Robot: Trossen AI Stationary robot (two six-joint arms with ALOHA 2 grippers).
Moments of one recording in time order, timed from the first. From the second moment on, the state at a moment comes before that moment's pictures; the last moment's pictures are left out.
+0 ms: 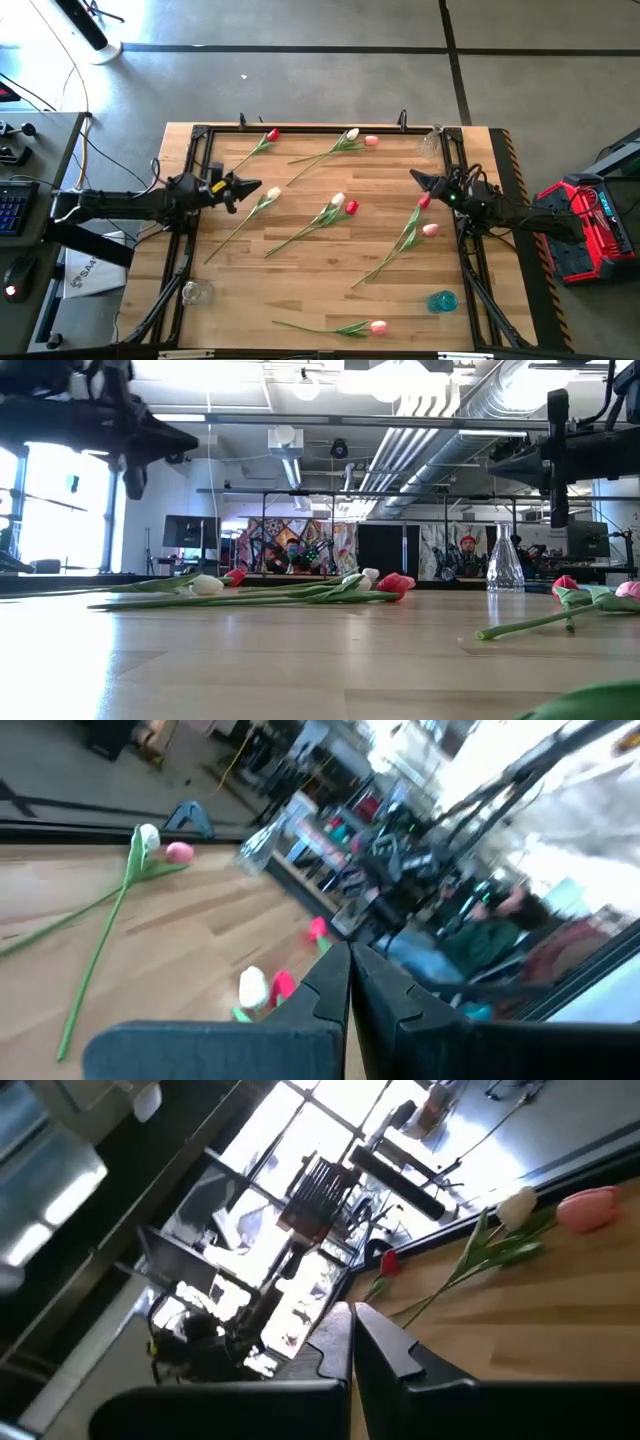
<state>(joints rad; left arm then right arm) 0.13 0.51 0.12 0.37 -0.18 -0.68 -0.15 0.05 0.01 0.09 0.45 0.97</state>
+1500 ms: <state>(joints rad) 0.85 1.61 0.86 -0.52 -0.19 -0.28 -0.15 0.24 0.01 0.20 0.40 1.21</state>
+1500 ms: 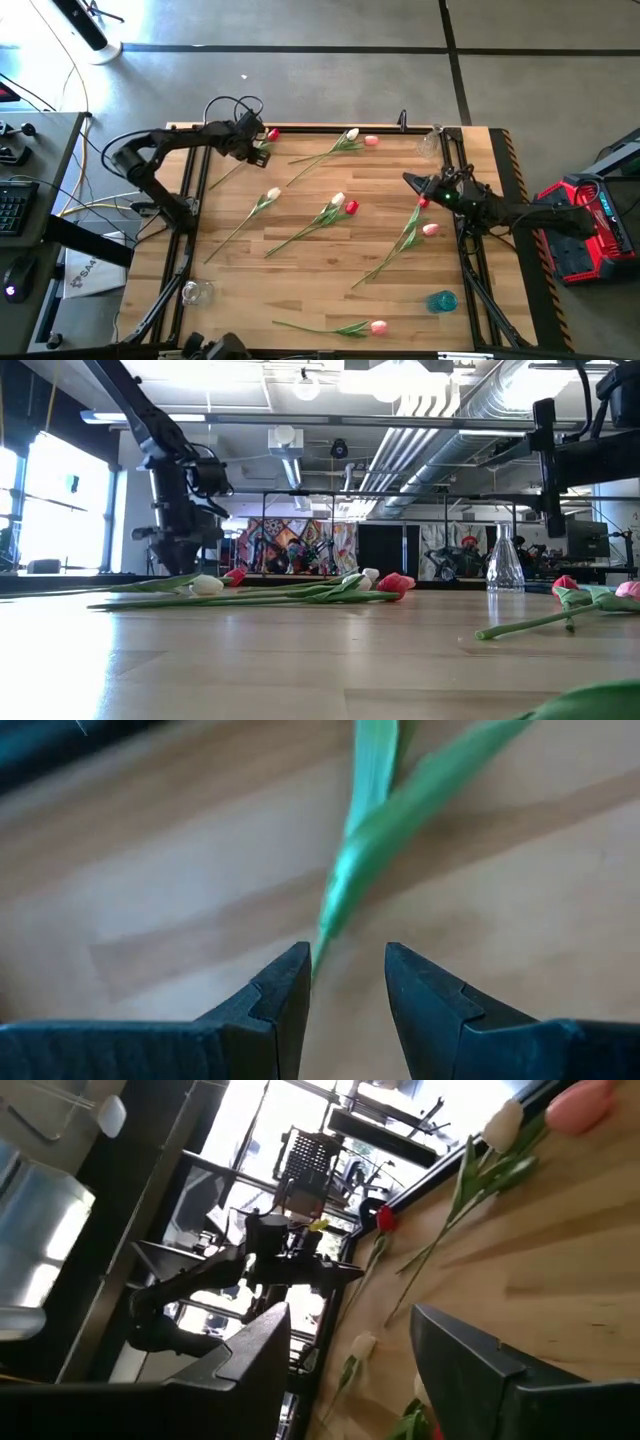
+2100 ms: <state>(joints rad) 0.89 1.85 1.04 -0.62 -0.12 -0.08 -0.15 0.30 0.01 0.31 0.39 1.21</state>
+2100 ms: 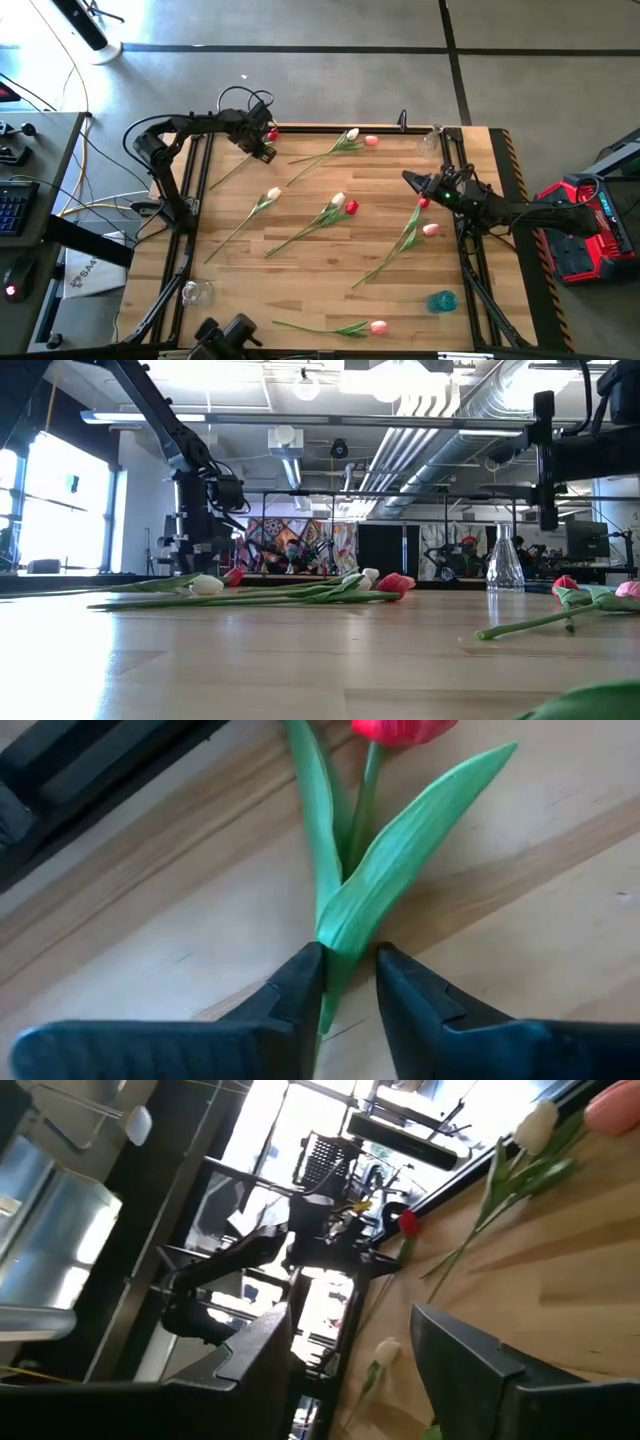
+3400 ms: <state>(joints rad) 0.45 1.35 1.04 -0.16 0.58 0.00 -0.10 1.30 0.97 0.17 0.24 0.56</state>
